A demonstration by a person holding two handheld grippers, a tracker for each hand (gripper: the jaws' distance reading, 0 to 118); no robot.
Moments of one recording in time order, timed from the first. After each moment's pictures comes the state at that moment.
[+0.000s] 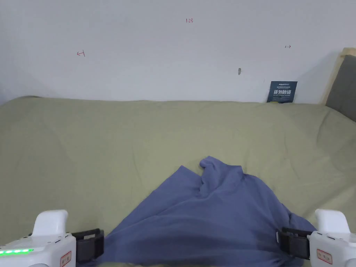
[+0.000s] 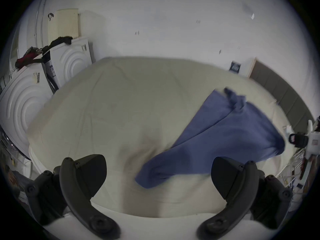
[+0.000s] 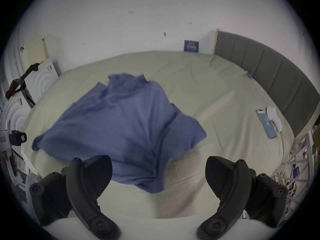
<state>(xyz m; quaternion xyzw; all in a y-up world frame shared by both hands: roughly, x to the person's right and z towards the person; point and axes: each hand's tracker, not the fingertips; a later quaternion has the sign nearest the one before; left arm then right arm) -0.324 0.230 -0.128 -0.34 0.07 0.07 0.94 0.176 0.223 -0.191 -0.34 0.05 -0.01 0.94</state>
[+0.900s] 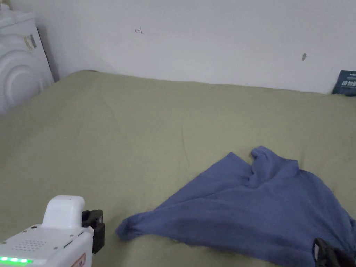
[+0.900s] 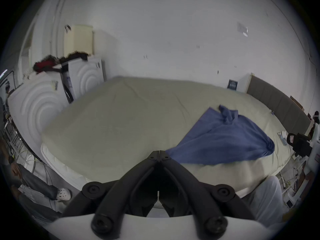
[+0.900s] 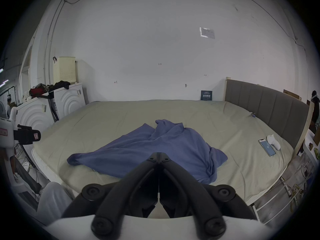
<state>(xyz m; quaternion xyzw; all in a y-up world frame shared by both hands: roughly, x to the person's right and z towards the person) -0.348 0.251 -0.055 -0.33 0.09 0.06 0.94 0.069 0.244 -0.086 -0.20 0.10 0.00 0.97</state>
